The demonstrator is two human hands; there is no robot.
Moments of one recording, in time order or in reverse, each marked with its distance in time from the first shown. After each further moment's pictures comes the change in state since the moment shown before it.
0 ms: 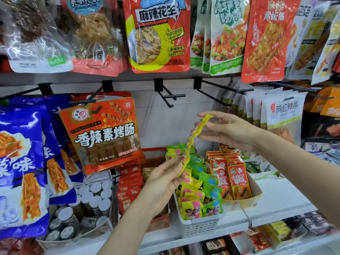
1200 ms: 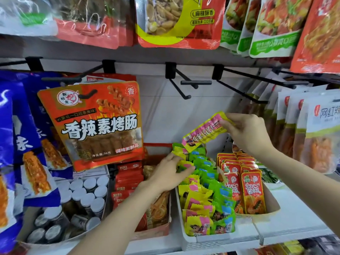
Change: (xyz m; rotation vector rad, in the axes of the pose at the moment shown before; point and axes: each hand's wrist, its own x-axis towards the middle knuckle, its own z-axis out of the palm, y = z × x) left_hand 0.102 -0.022 -0.059 1.583 0.018 0.198; right_hand 0.040 0.040 -0.025 -1.266 0.537 -0.532
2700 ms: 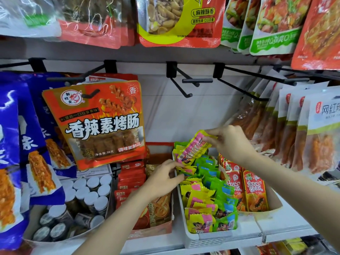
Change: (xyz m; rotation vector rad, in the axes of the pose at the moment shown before) left_hand -0.025 -0.018 -0.001 -0.300 -0.039 0.013; right_hand -0.013 -0.021 0.025 -0.067 -0.315 0.020
